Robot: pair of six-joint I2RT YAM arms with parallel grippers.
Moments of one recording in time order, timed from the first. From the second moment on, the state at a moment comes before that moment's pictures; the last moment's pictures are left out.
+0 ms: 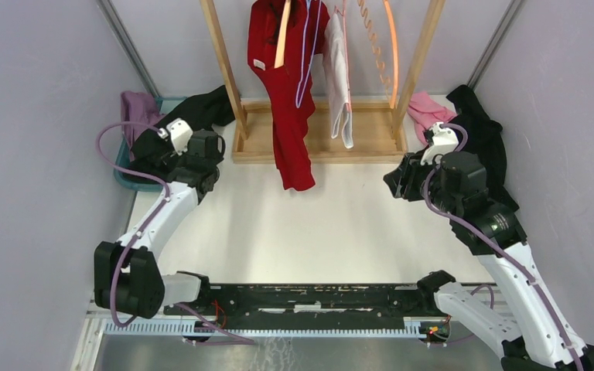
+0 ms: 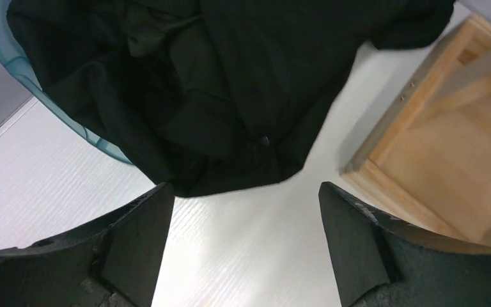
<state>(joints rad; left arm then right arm) -0.22 1.27 0.91 -0.31 -0.73 -0.59 0.43 0.80 1.12 -0.75 0.02 0.34</state>
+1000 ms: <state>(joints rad) -0.07 1.53 0.95 -0.02 -0.67 -0.64 0.43 0.70 0.98 -0.76 -0.02 0.33</state>
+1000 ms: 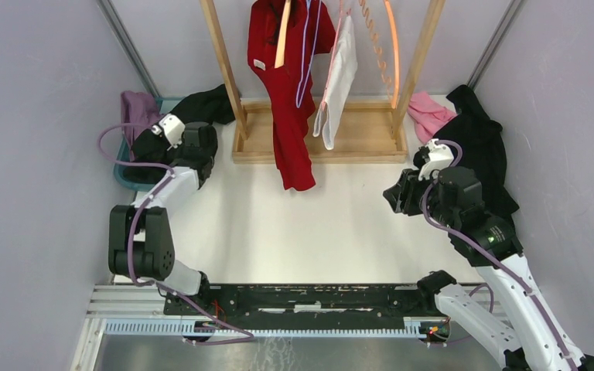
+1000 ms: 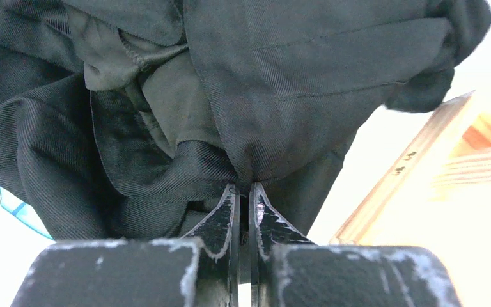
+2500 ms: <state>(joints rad) -0.82 1.00 0.95 -0.35 -0.11 -0.76 0.43 0.66 0.99 -0.77 -0.32 0.41</state>
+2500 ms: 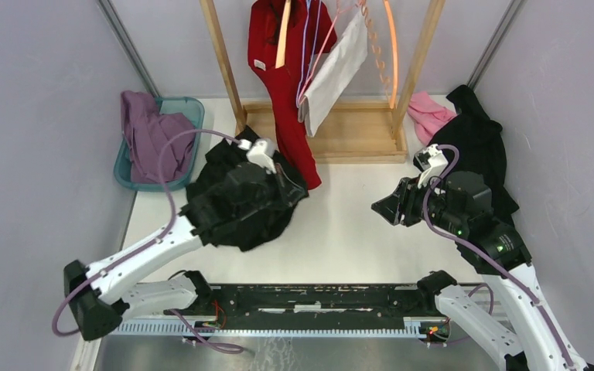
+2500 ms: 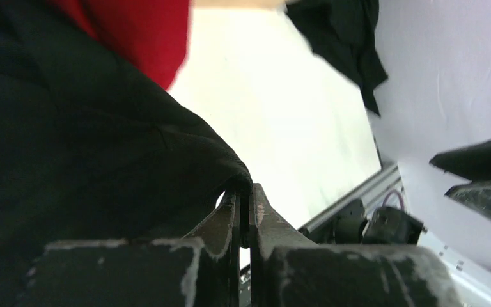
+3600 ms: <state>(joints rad) -1.26 1.27 1.00 -0.44 -0.38 -0.78 0.43 0.77 0.76 -0.74 -0.16 0.37</state>
